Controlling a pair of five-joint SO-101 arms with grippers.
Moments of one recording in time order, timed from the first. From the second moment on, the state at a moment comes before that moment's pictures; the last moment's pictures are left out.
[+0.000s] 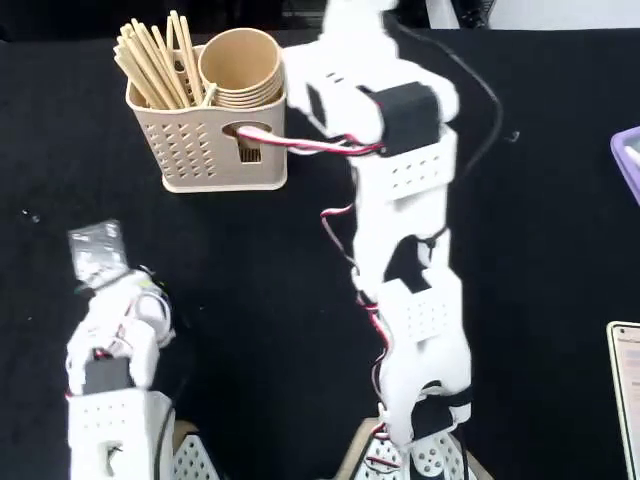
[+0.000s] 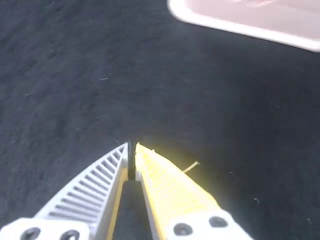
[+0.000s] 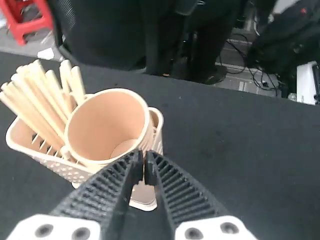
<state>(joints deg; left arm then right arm) -13.9 -88.5 92.7 44.9 2.2 -18.8 35.9 -93.1 99.5 -4.4</state>
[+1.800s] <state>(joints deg) -10.8 -104.1 95.9 72.6 0.1 -4.3 -103.1 96.5 72.7 -5.8</state>
